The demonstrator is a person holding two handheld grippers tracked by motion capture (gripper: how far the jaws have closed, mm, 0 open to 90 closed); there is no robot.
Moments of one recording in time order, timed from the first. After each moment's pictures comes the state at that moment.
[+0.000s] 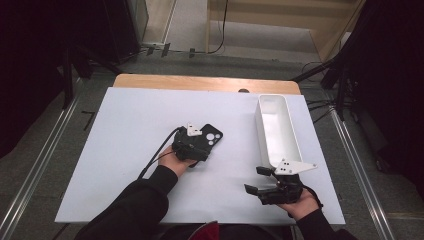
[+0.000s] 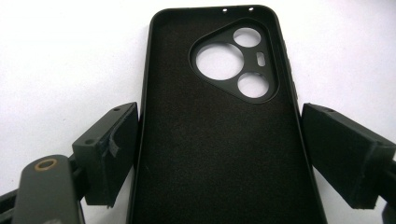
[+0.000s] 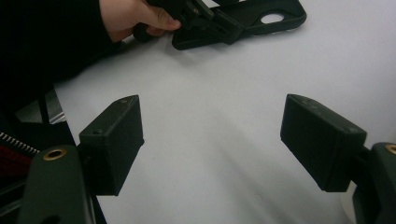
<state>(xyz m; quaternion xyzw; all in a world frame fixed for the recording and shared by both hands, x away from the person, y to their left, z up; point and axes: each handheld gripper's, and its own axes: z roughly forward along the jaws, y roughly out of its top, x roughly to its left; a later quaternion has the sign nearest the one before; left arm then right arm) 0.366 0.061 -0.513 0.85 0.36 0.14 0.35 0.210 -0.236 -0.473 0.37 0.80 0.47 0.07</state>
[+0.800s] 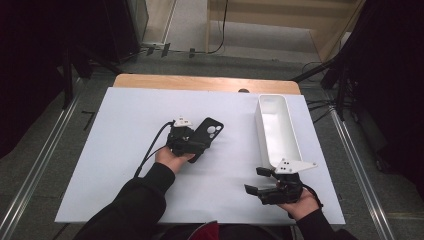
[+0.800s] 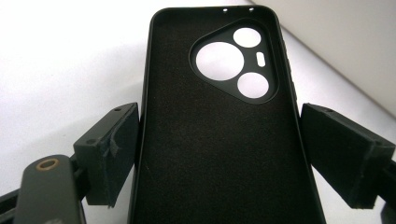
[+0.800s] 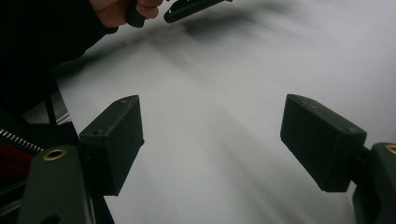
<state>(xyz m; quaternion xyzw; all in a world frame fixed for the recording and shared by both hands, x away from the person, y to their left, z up) 0.369 0.078 -0.487 0.81 0.39 0.06 0.44 0.211 -0.237 -0.473 0.38 0.79 0.47 0.05</state>
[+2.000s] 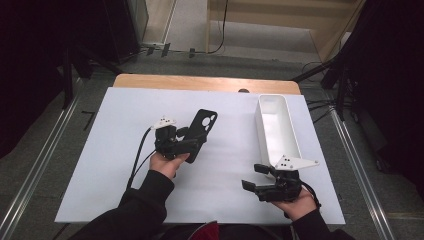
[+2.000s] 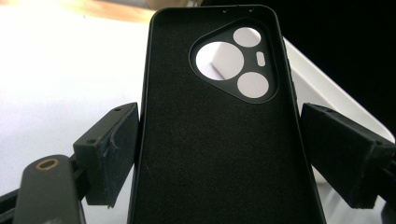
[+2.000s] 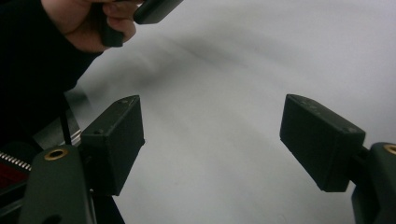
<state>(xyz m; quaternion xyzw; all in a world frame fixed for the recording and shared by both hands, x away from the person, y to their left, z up) 0.331 0.100 -0.450 0.71 0.44 0.04 0.55 0.210 -0.227 -0.455 0.40 0.77 0.49 0.05</state>
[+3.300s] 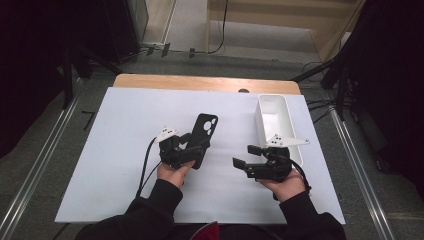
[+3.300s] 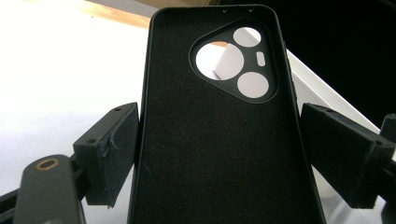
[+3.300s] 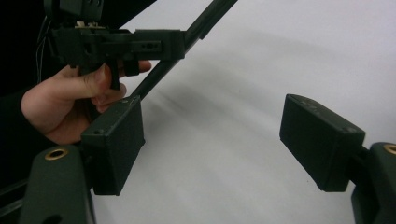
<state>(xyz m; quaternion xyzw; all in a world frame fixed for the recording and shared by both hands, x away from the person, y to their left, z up) 0.314 0.090 -0.472 0.68 0.47 0.06 0.57 0.248 -0.203 -0.423 0.44 0.75 0.49 0.07</state>
